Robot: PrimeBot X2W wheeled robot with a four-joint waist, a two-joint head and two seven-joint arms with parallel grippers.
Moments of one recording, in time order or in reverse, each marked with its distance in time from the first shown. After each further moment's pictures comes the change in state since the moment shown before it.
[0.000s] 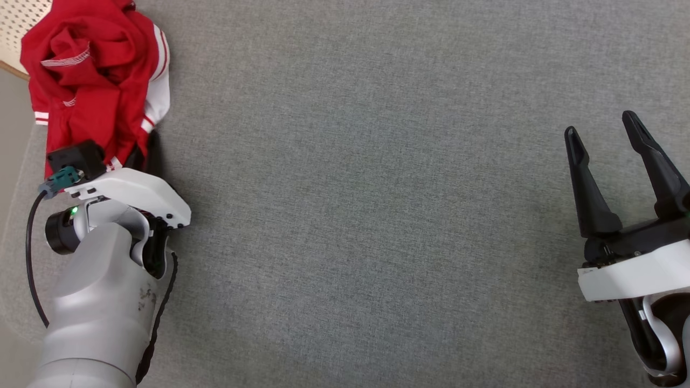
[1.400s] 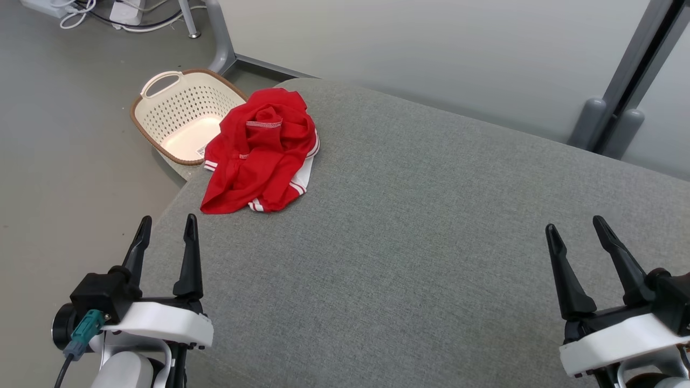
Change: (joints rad) left arm 0.685 0.094 -0.092 -0.952 0.063 0.189 0.002; right arm 0.234 0.083 -0.029 0.114 0.021 0.000 -0.085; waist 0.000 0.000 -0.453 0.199
